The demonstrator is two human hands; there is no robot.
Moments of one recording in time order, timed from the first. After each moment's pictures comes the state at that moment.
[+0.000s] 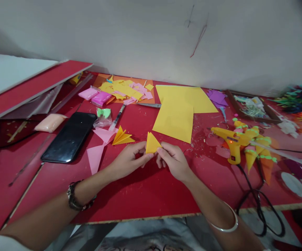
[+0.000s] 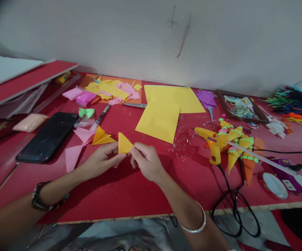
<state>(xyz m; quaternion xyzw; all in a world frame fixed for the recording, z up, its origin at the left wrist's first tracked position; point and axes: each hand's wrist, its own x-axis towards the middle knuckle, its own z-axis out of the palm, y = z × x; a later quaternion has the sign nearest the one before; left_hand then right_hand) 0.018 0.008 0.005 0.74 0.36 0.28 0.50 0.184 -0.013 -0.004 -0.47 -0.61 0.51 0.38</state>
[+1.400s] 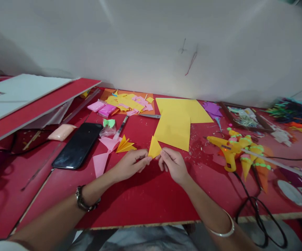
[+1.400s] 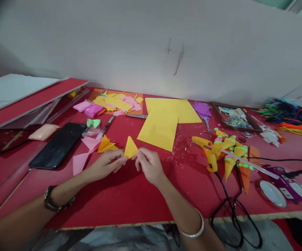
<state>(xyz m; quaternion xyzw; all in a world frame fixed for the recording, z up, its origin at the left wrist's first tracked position) 0.012 0.015 0.003 0.76 0.36 0.26 0.48 0.184 -0.009 -0.003 -0.48 -0.60 0.48 0.43</state>
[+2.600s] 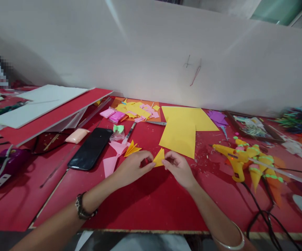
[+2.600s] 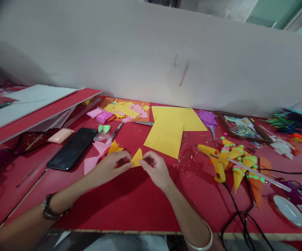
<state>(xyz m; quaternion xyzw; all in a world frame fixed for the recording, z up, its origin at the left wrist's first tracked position) 0.002 0.010 0.019 0.81 0.43 0.23 0.34 0.184 -0.003 -0.009 -0.49 -0.58 0.49 0.43</state>
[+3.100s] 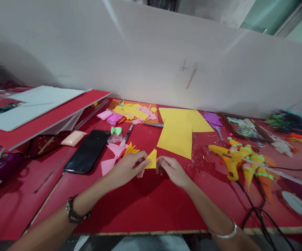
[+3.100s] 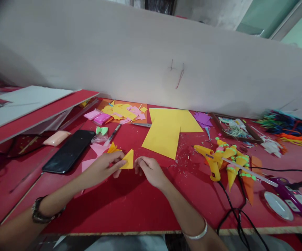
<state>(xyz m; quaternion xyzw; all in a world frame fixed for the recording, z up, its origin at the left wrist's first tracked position) -0.010 0.008 0.031 0.77 0.41 0.22 0.44 0.177 -0.001 -0.001 -0.45 -0.62 0.55 0.34</state>
